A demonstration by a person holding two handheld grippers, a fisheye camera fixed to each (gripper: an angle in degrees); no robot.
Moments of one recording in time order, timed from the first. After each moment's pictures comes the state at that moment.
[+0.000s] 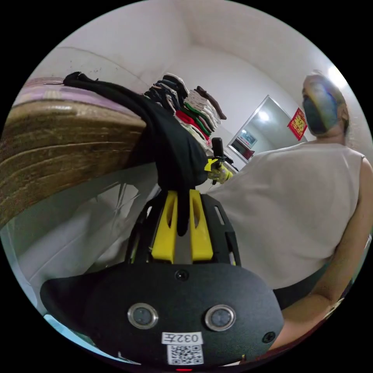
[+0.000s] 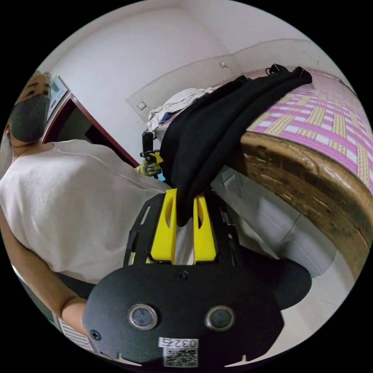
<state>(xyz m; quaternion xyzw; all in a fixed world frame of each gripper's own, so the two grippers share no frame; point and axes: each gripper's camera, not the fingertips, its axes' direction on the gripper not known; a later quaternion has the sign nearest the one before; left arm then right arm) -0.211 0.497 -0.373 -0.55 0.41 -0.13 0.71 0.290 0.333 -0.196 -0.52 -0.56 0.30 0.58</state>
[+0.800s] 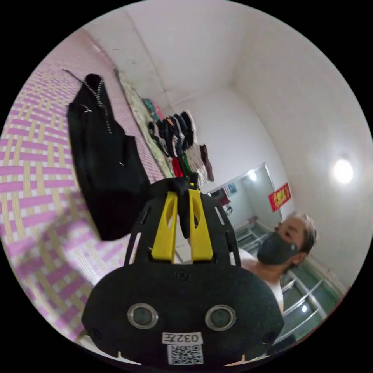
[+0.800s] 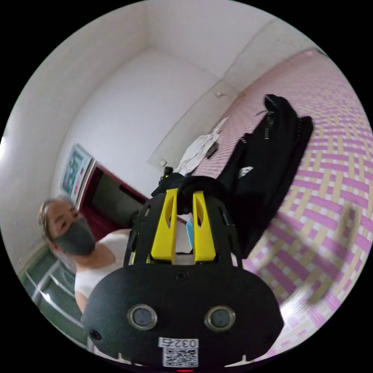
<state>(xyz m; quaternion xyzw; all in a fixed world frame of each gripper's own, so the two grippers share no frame) -0.292 0.392 -0.113 -0.56 0.30 -0.40 0.67 0.397 0.332 0.069 -0.48 -0.49 0.53 0.50</state>
